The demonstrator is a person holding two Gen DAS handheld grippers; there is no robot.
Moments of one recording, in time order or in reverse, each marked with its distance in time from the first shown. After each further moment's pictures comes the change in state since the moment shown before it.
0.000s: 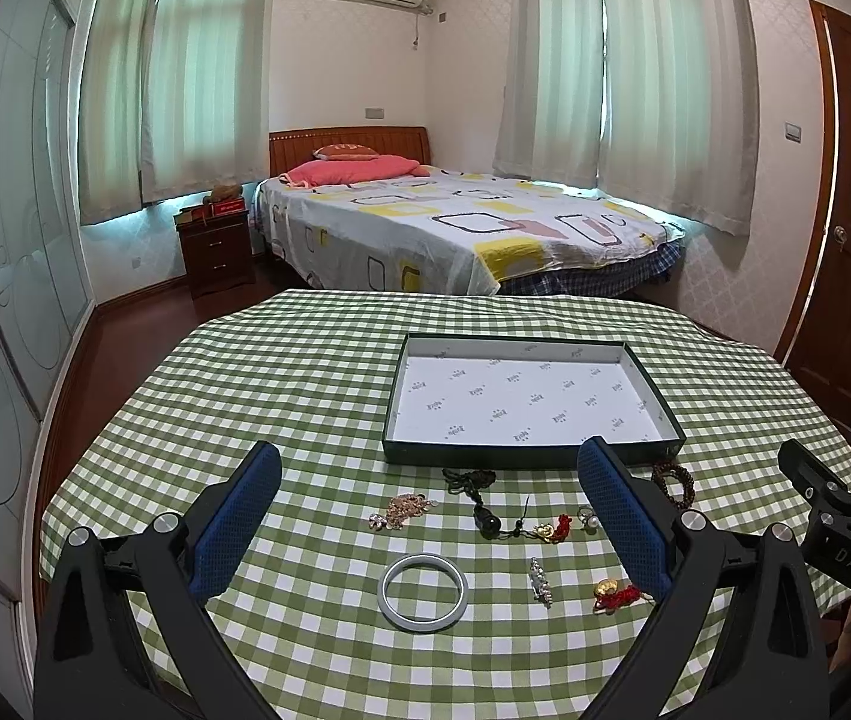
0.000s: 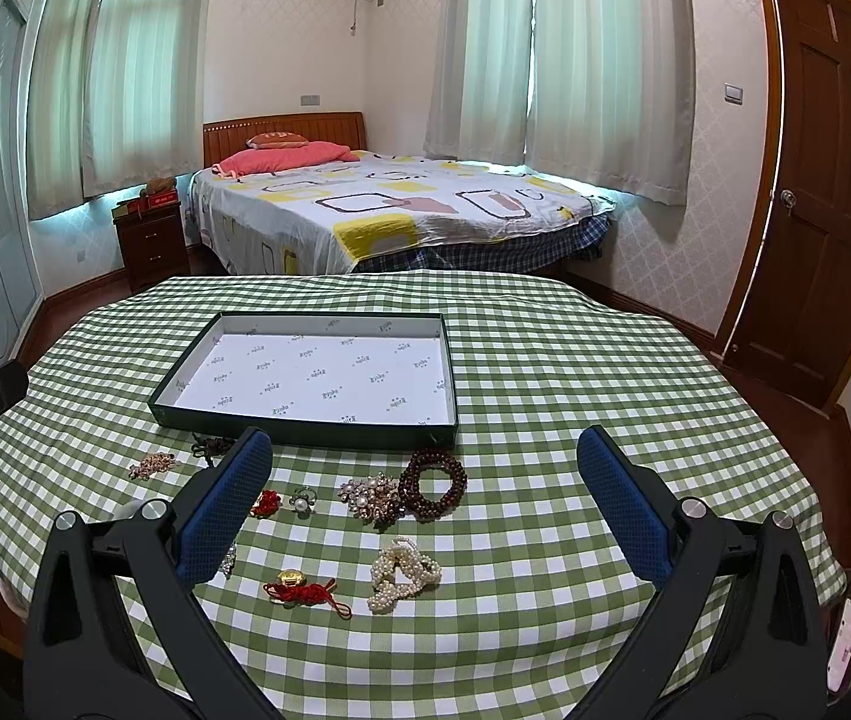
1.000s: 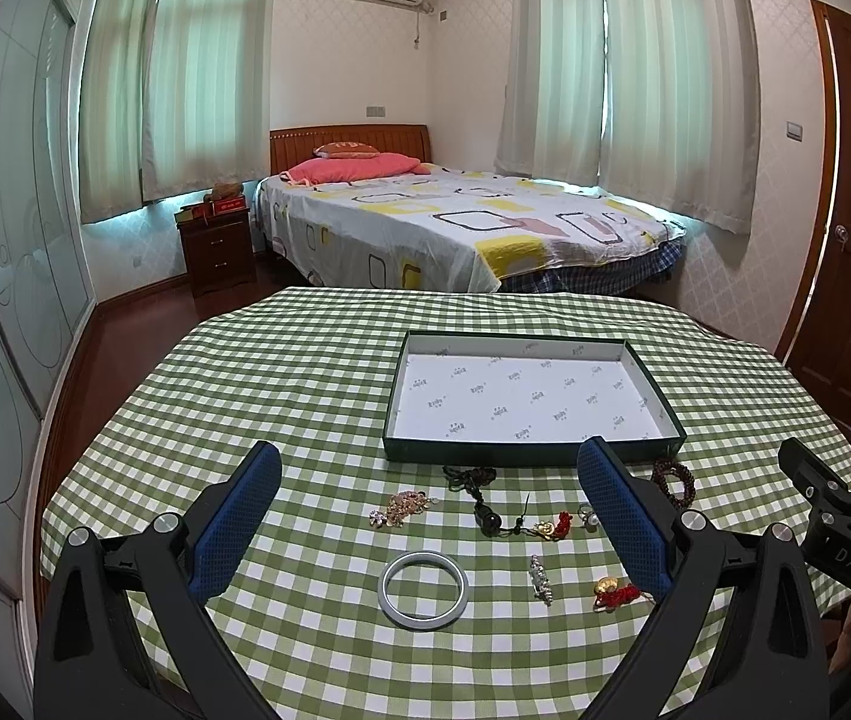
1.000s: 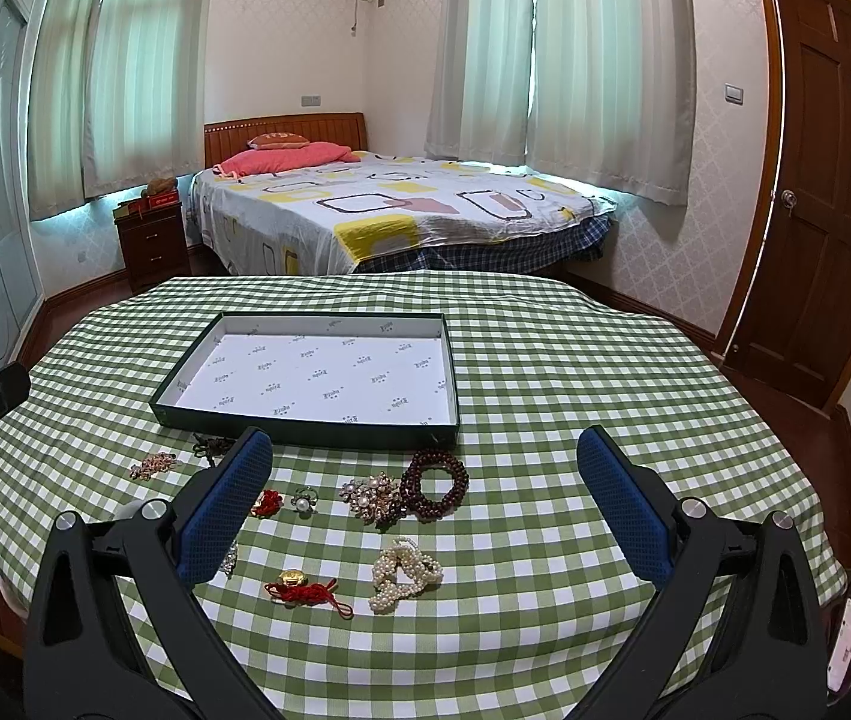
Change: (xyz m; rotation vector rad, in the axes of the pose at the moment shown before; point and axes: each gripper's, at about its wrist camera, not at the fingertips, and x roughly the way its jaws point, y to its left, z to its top) left arm -0.003 0.001 0.001 0.000 0.006 0.002; right arm -0.001 -0.001 0.002 -0.001 -0.002 0.000
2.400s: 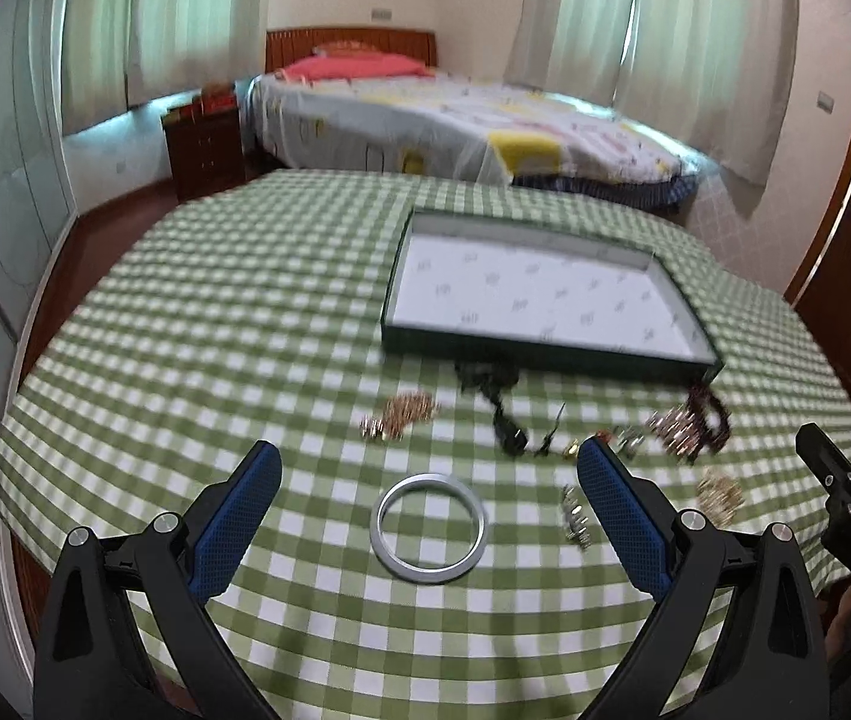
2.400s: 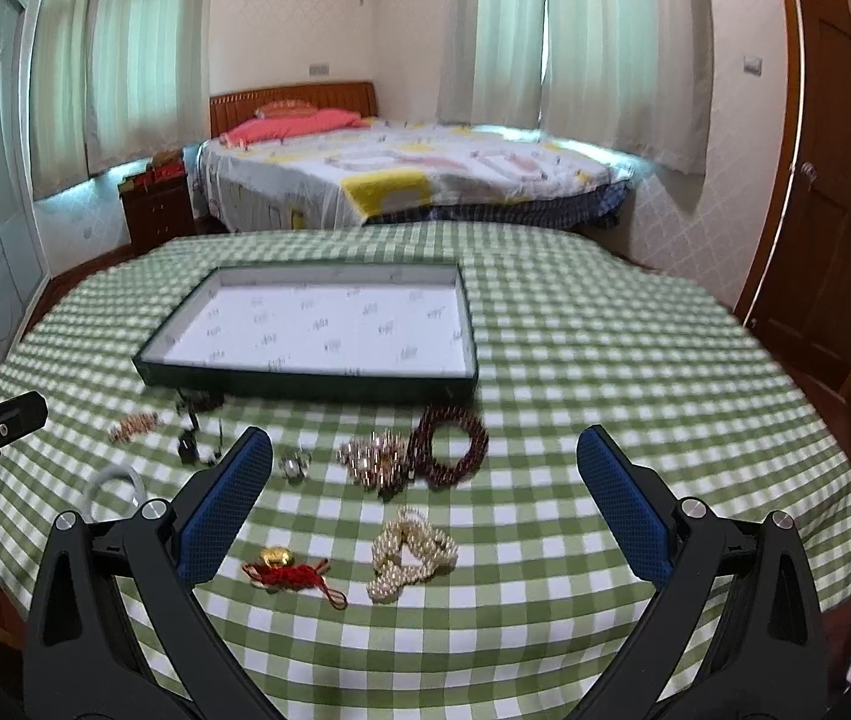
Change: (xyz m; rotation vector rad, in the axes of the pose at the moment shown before) left arm 0.079 0.019 -0.047 -0.056 0.258 -0.036; right arm 0.059 0.005 -0.042 -0.003 0.116 0.037
